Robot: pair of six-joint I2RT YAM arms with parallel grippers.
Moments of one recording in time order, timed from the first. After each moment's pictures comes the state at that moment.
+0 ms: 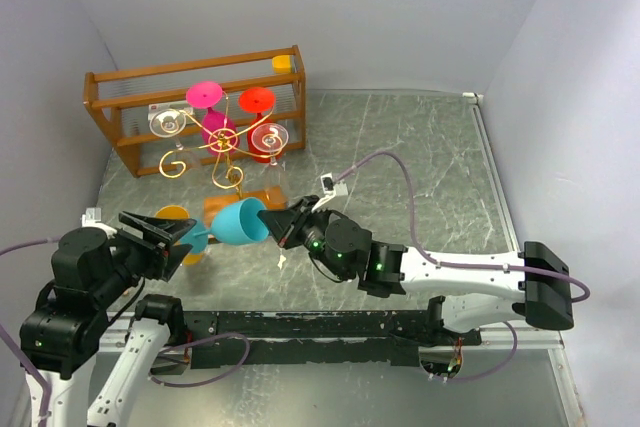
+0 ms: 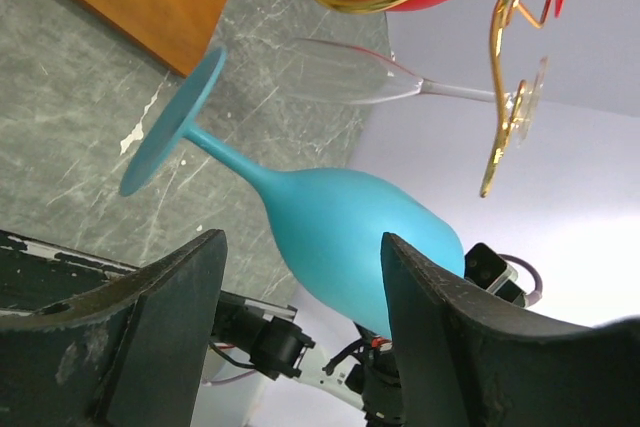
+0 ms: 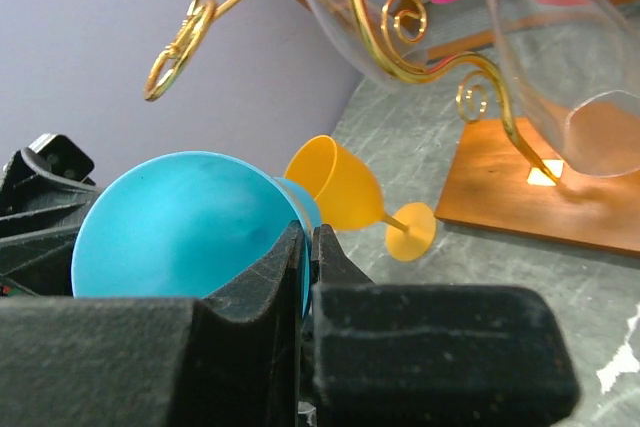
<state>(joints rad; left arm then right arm) -0.17 0.34 1.03 -1.16 0.17 -1.36 1.33 1.21 0.79 0.39 0.56 0.83</state>
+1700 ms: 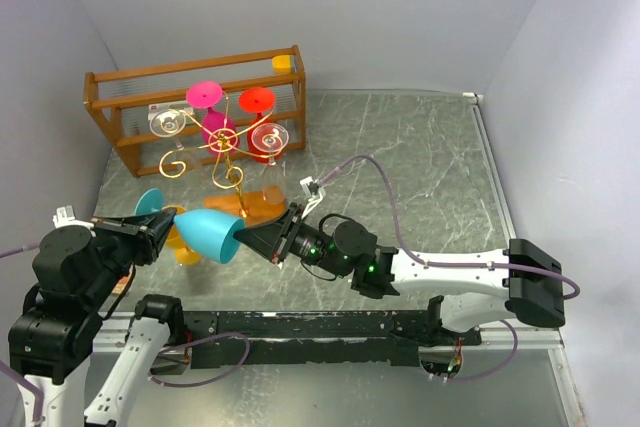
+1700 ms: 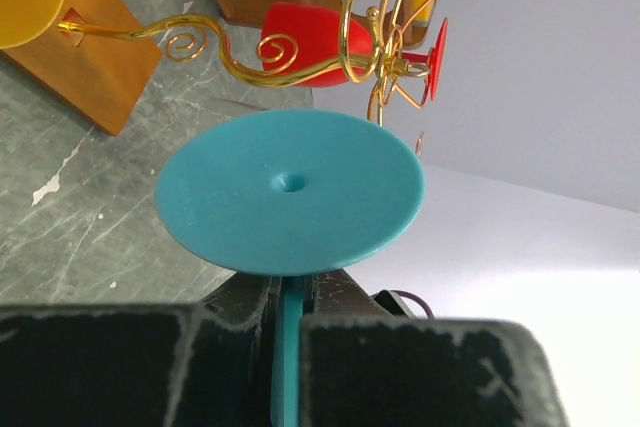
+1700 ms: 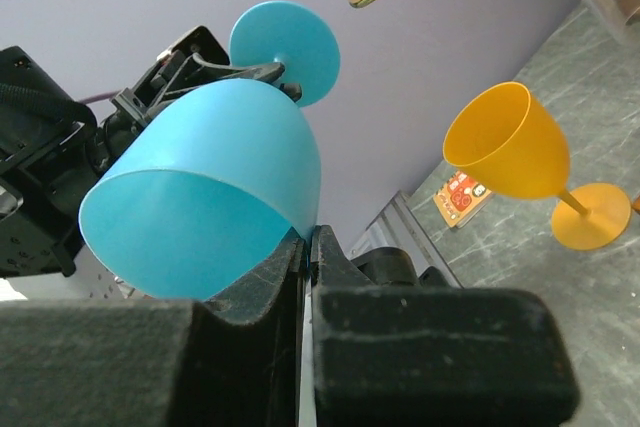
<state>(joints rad) -0.15 0.39 1.14 -1.10 0.01 -1.51 1.32 1.28 0.75 0.71 0.17 0.89</state>
